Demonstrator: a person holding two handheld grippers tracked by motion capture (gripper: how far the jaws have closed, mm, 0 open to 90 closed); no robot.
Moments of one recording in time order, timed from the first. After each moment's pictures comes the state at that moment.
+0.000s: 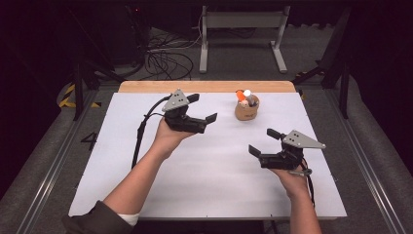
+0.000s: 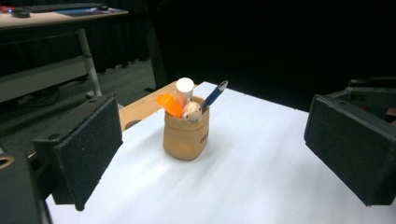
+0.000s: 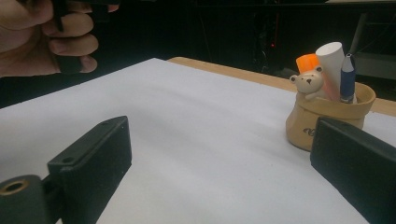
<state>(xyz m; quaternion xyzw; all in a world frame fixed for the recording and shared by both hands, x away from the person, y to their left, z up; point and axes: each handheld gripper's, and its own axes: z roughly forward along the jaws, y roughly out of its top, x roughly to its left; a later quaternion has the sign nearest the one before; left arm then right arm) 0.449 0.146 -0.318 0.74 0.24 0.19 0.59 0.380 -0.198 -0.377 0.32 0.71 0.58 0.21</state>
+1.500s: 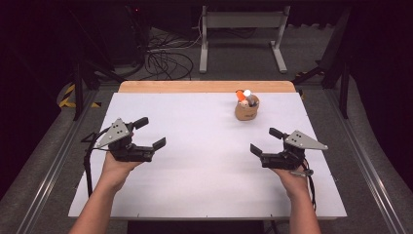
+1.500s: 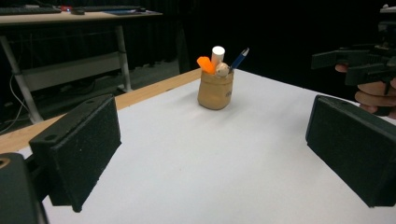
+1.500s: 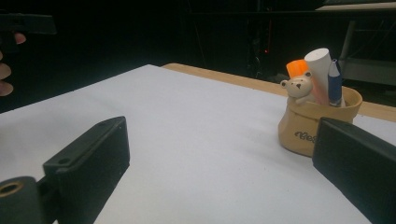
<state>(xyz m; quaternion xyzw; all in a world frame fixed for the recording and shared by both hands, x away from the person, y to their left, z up) 0.368 0.272 -0.346 0.72 0.28 0.22 0.60 0.379 -0.201 -0.378 0.33 0.70 0.59 0.23</state>
